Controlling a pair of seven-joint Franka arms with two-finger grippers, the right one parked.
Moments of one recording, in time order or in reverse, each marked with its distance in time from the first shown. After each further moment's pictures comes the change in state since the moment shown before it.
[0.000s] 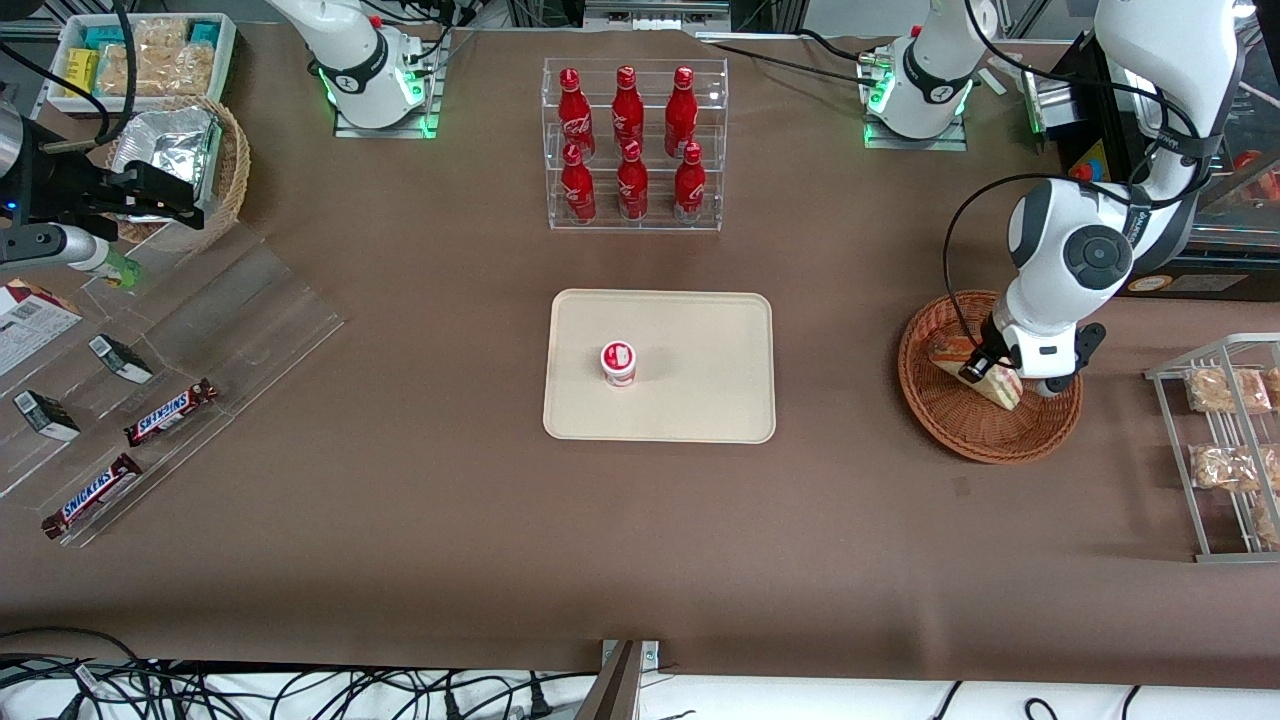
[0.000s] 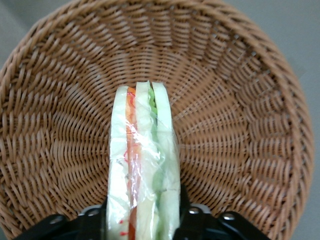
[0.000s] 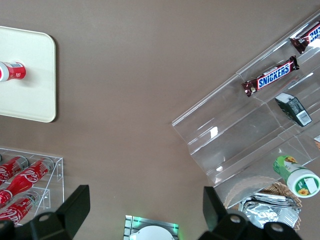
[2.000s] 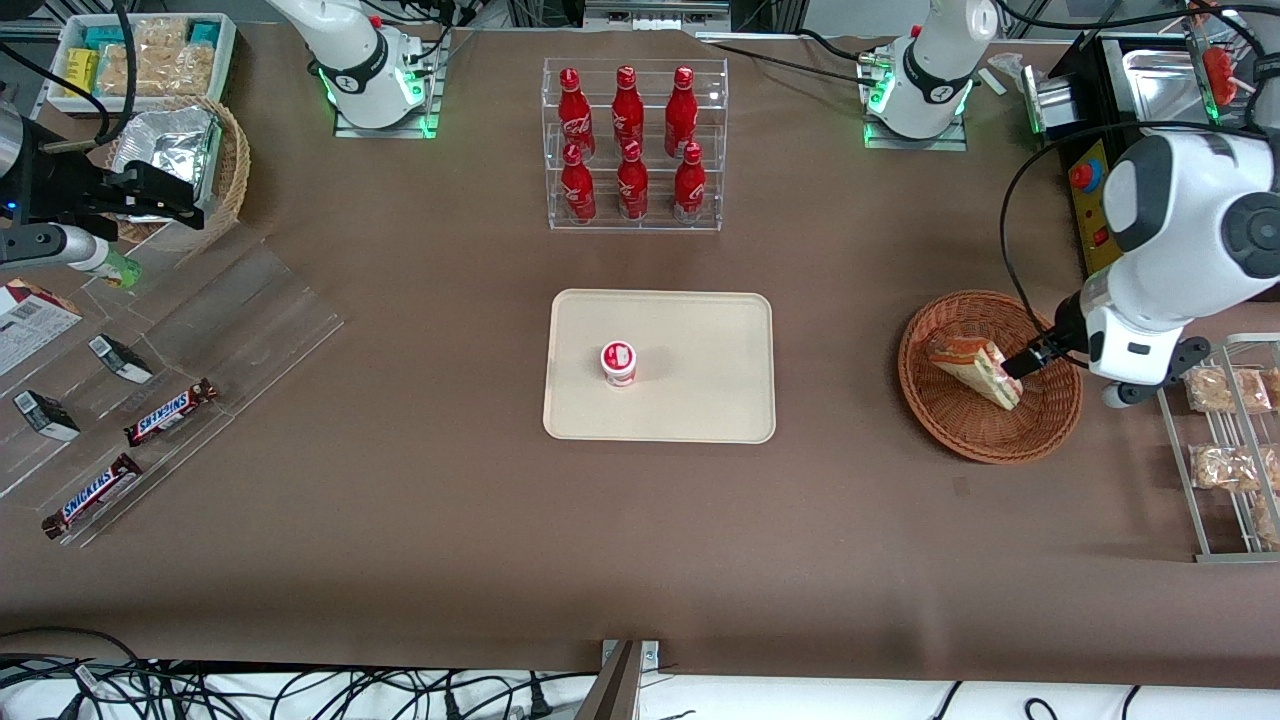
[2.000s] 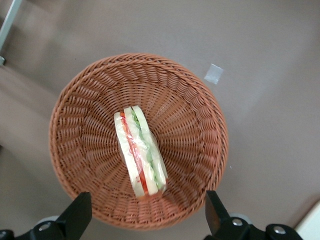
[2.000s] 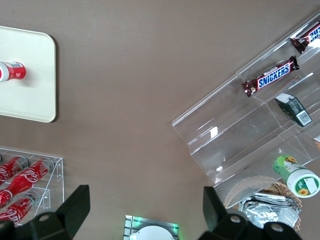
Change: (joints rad) arm 0.000 -0.104 0.005 0.246 -0.149 -0.386 0.395
